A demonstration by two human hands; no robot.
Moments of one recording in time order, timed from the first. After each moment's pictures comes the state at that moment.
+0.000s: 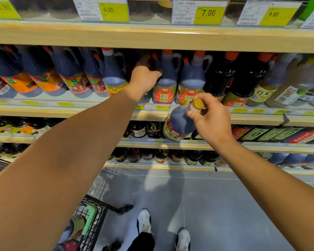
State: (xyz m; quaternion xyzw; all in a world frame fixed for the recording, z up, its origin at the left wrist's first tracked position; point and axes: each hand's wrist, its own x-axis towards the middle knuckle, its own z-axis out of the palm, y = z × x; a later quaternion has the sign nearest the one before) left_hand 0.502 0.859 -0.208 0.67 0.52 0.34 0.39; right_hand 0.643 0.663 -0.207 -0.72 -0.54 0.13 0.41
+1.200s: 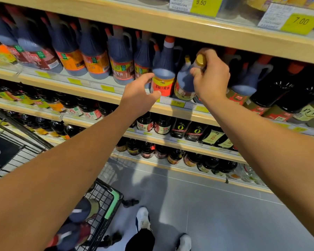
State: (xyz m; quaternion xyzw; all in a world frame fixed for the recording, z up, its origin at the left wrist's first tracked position) left_hand 0.330 0.791 -0.210 0.70 0.58 0.29 0.30; right_hand 0.523 0.782 -0.172 -0.72 -0.58 0.02 0.37
